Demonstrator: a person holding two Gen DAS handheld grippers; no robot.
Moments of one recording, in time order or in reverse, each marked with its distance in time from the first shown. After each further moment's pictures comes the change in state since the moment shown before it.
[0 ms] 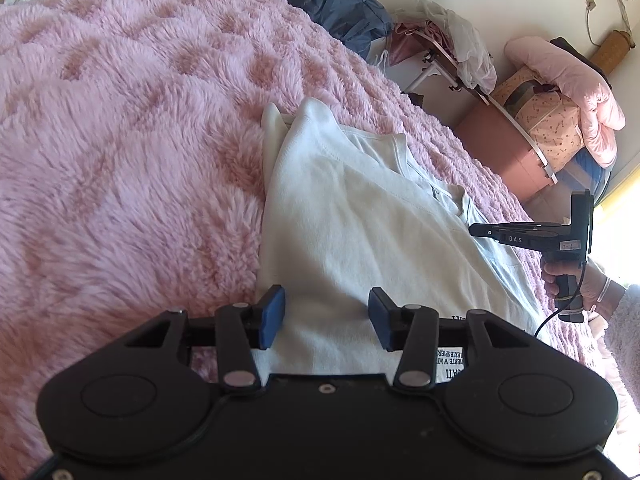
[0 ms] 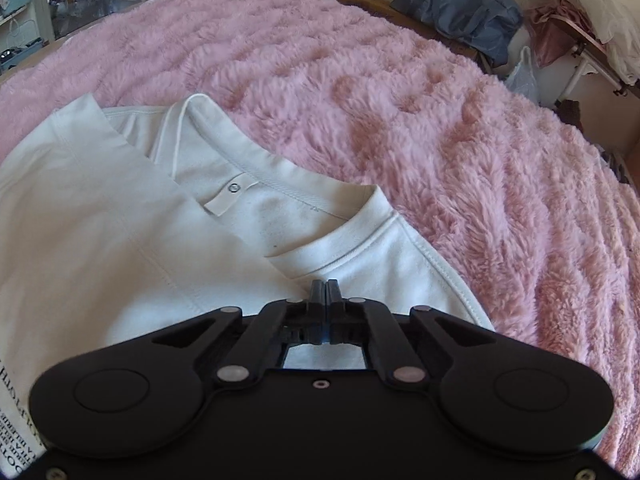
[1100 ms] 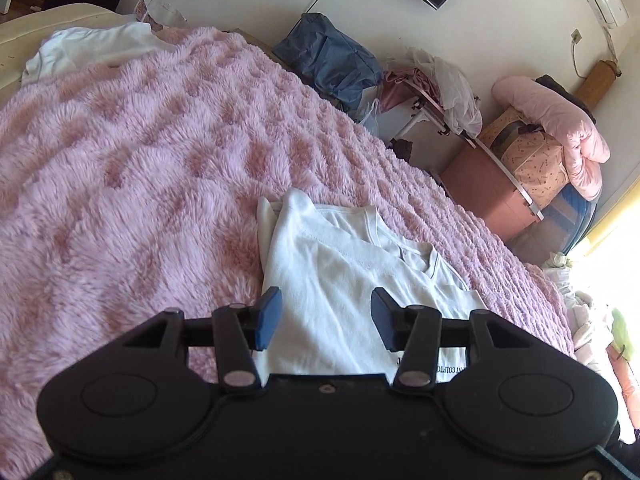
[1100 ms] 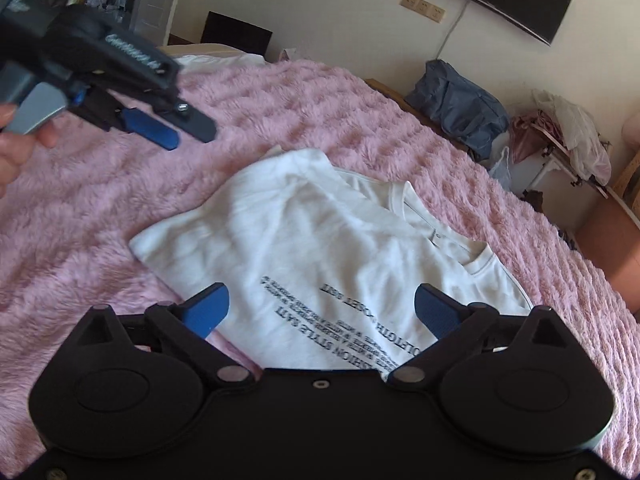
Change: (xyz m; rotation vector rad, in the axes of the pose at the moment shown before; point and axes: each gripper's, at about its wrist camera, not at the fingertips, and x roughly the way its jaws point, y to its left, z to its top) left arm -0.098 -0.020 0.041 -0.001 -0.125 -0.018; right arm -0.167 0.289 -0.069 -0.161 -0.236 -0.176
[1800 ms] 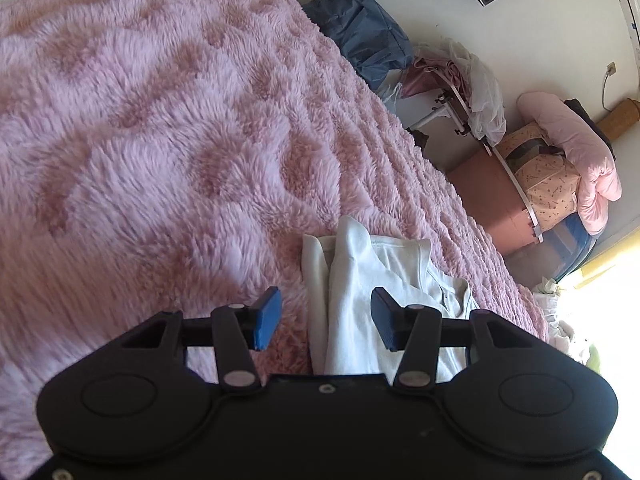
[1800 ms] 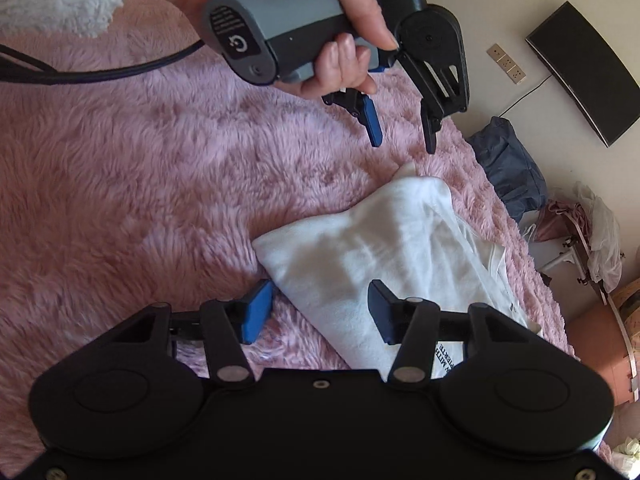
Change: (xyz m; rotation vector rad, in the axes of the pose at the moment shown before) left arm 0.123 0.079 0.059 -0.179 0.121 -0.066; right arm 0.067 0.141 0.000 -0.346 0.027 -0.037
